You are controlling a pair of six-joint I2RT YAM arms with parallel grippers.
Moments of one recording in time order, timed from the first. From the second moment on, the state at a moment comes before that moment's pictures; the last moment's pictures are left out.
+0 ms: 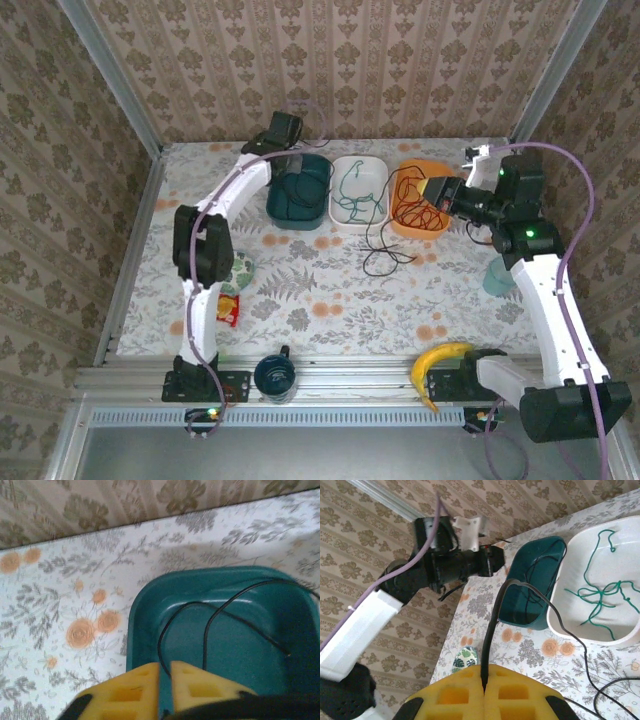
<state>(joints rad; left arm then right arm) -0.45 2.25 2.11 -0.74 -0.29 -0.11 0.02 1.07 1.15 -0.47 -0.71 0.59</state>
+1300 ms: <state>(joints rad) -0.33 1.28 0.78 -0.39 -0.35 -0.71 0.27 1.76 2.13 -0.21 -0.58 0.71</state>
